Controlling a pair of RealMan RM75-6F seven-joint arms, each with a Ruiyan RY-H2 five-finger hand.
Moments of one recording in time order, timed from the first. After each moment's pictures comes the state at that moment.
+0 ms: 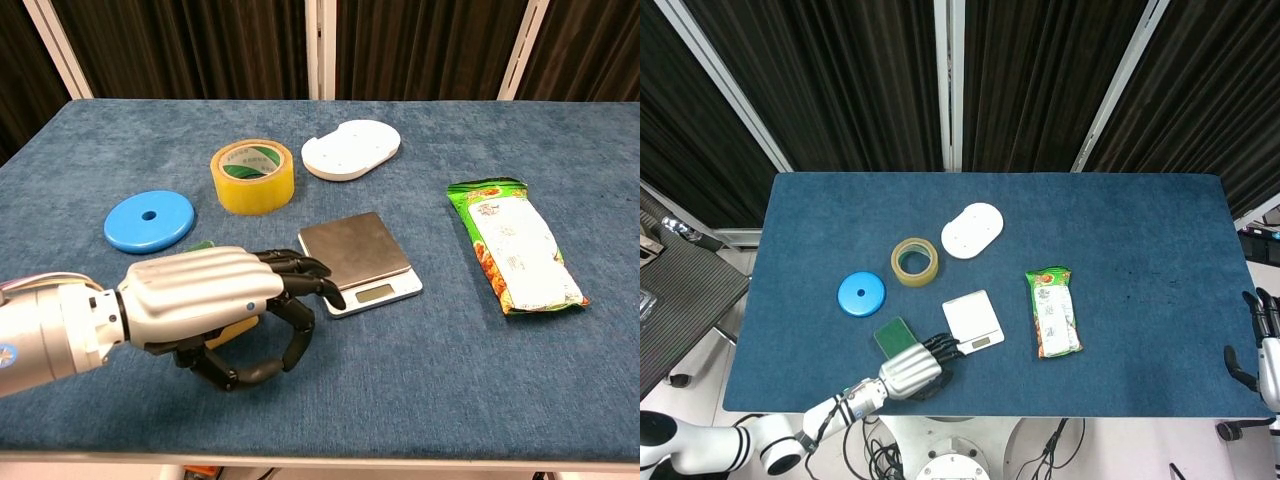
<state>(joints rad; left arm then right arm) -0.69 -1.67 0.05 -1.47 1.72 0.92 0.04 -0.02 -1.06 0.08 -1.64 -1.40 1.50 0.00</state>
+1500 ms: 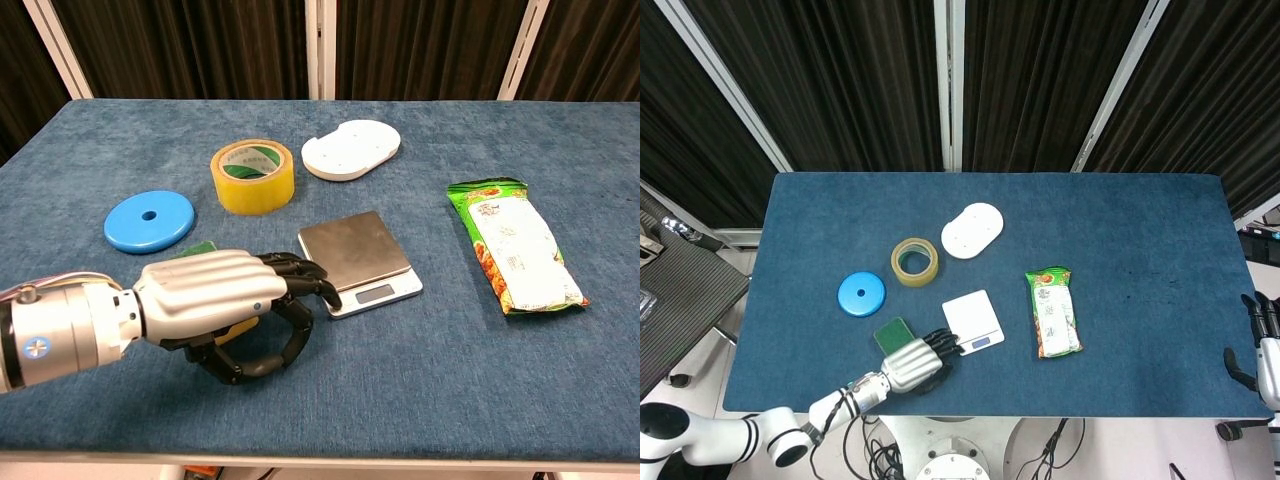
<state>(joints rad) -0.75 -1.70 0.07 -1.42 1.62 0.87 0.07 -0.01 -1.08 0.08 -1.60 -1.36 1.45 0.01</state>
